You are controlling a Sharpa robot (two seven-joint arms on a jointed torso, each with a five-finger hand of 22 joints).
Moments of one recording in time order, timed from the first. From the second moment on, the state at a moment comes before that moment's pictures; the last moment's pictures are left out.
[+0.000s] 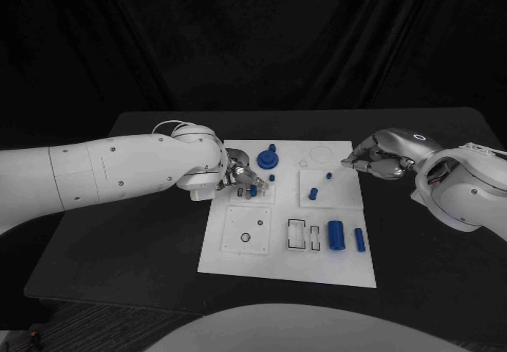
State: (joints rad) left arm 1.35 -0.72 -0.21 1.51 -0.96 0.12 -0.57; left_hand 0.74 0.01 0.32 0.08 0.05 1.03 0.07 0.15 0.87 1.47 0.00 1.57 1.31 1.47 -0.04 1.57 1.31 0.05 1.39 0.08 1.41 1.31; right arm 1.36 -0.98 -0.25 1.67 -1.50 -0.36 -0.23; right_hand 1.13 0.07 0.02 0.29 0.22 0.96 0.06 0.10 0.17 1.47 -0.05 1.37 1.31 1.47 -0.11 1.48 1.31 0.01 1.47 0.01 1.56 1.31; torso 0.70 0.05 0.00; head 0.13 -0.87
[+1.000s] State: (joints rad) left arm 1.35 -0.74 -0.21 1.51 -0.96 0.13 -0.59; left_hand 0.87 0.07 0.29 0.03 0.16 1.04 0.05 0.25 1.03 1.46 0.00 1.57 1.31 1.46 -0.04 1.57 1.31 0.05 1.39 0.07 1.41 1.31; right arm 1.36 -0.98 -0.25 1.67 -1.50 -0.35 -0.23; right_hand 1.13 0.07 0.02 0.29 0.22 0.97 0.06 0.10 0.17 1.47 -0.05 1.37 1.31 1.47 -0.11 1.48 1.31 0.01 1.47 0.01 1.56 1.31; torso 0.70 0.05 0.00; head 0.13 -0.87
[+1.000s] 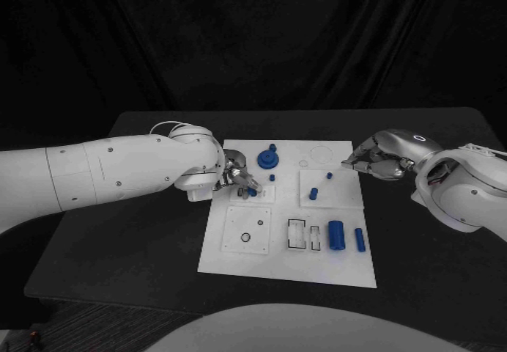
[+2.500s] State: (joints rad) left arm 1.35 -0.78 -0.22 1.54 -0.96 0.08 -0.57; left_hand 0.83 0.06 0.05 0.20 0.05 1.02 0.06 0.29 1.12 1.46 0.00 1.57 1.31 1.46 -0.04 1.57 1.31 0.05 1.39 0.07 1.39 1.31; right arm 1.35 -0.99 -0.25 1.67 -1.50 -0.35 -0.23; right_hand 1.13 0.07 0.02 0.29 0.22 0.97 0.06 0.10 0.17 1.47 -0.05 1.37 1.31 1.47 -0.11 1.48 1.31 0.01 1.47 0.01 1.56 1.31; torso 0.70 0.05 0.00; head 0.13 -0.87
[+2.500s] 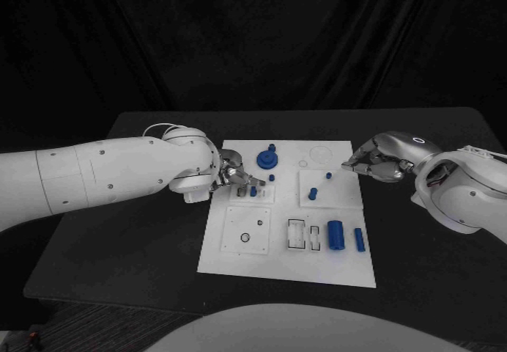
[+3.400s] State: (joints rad) left arm 1.47 -0.74 -0.22 1.35 -1.01 0.09 -0.54; left_hand 0.95 0.08 0.05 0.16 0.07 0.99 0.05 0.31 1.15 1.47 -0.01 1.57 1.31 1.47 -0.05 1.57 1.31 0.05 1.41 0.07 1.40 1.31; right arm 1.35 -0.99 -0.25 1.66 -1.50 -0.34 -0.23; right_hand 1.13 0.07 0.02 0.29 0.22 0.97 0.06 0.10 0.17 1.47 -0.05 1.36 1.31 1.47 -0.11 1.48 1.31 0.01 1.47 0.01 1.56 1.31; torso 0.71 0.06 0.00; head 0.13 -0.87
